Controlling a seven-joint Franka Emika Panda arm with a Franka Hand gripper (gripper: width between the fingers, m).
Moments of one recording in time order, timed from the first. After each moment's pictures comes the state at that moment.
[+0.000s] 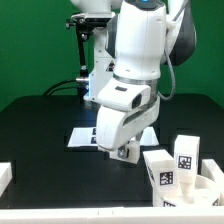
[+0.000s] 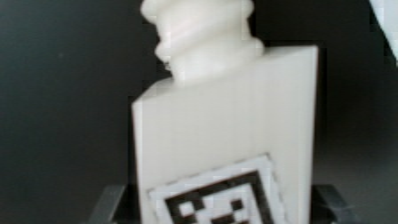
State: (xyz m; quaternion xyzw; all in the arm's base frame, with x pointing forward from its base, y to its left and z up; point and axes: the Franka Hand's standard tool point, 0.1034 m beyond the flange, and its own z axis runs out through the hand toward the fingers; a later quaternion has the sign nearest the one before) arm 0.440 0.013 0.009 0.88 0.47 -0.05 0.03
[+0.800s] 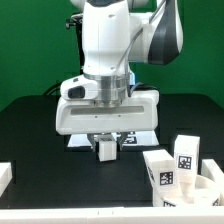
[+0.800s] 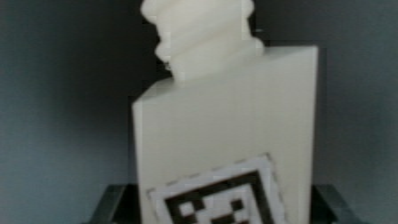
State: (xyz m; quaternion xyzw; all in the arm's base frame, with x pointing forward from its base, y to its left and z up) arm 0.433 -0.030 0.012 1.00 0.00 -0.01 0.01
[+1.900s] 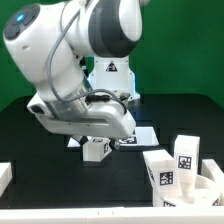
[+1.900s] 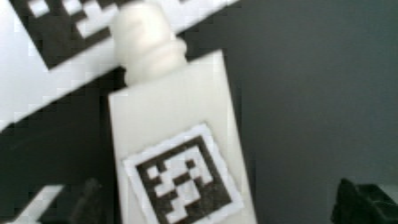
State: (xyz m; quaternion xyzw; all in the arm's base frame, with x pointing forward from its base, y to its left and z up) arm 0.432 -0.049 0.020 0.92 -0.27 -0.23 -0.14
